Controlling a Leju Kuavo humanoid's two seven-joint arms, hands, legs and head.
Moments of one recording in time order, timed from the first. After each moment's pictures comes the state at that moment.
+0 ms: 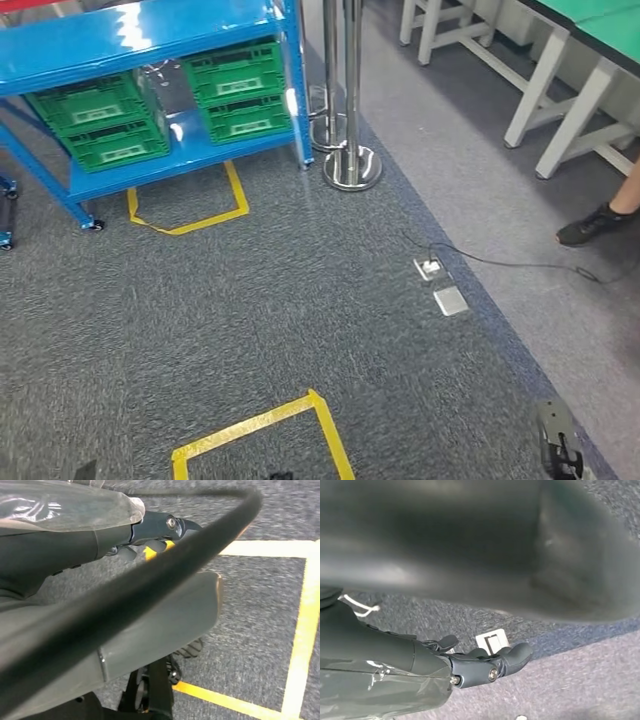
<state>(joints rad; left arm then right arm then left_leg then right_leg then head) -0.10 0.23 -0.83 -0.21 1.31 0.11 -0.19 -0.14 -0.25 0.22 -0.41 -0.07 -0.34 -0.20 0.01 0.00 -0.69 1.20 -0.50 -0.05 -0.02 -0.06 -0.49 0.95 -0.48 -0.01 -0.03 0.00</state>
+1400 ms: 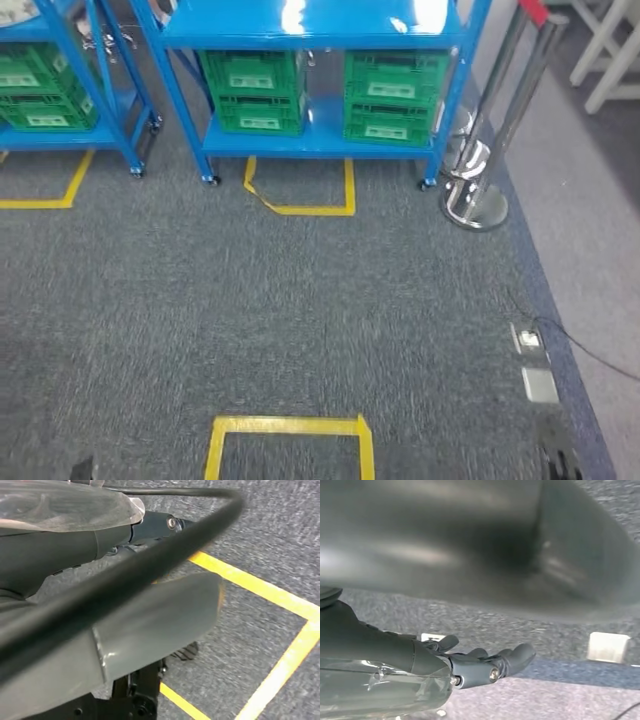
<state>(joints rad) -0.10 0.23 -0.83 -0.21 1.30 0.10 -0.18 -0.14 -0.23 0.19 -0.29 -0.05 -0.34 -0.17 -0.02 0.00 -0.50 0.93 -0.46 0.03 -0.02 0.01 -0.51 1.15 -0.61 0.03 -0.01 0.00</state>
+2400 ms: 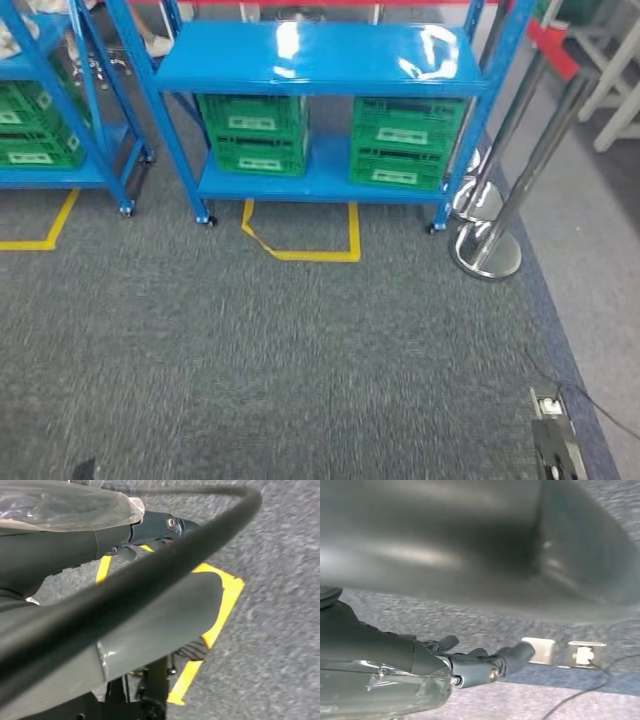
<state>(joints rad) -0.09 0.23 -0.83 -0.21 1.30 0.10 -0.18 -0.15 -0.22 0.19 -0.28 -0.03 -0.33 -0.18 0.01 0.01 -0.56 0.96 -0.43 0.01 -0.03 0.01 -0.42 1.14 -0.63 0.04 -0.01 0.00</state>
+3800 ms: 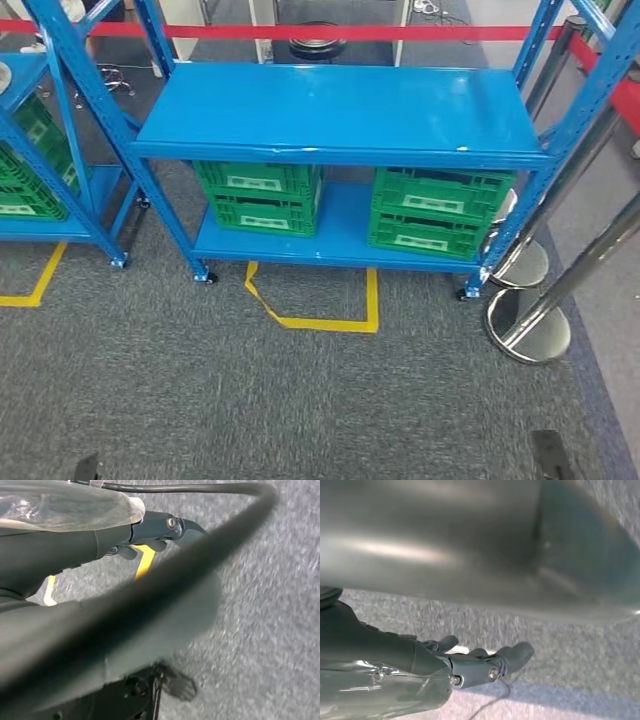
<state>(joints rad) -0.10 0.23 -0.82 -0.21 1.31 0.12 -0.17 -0.16 -0.21 0.19 -0.28 -0.01 -0.32 -0.17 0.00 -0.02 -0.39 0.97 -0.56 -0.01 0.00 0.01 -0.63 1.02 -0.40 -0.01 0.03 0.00</state>
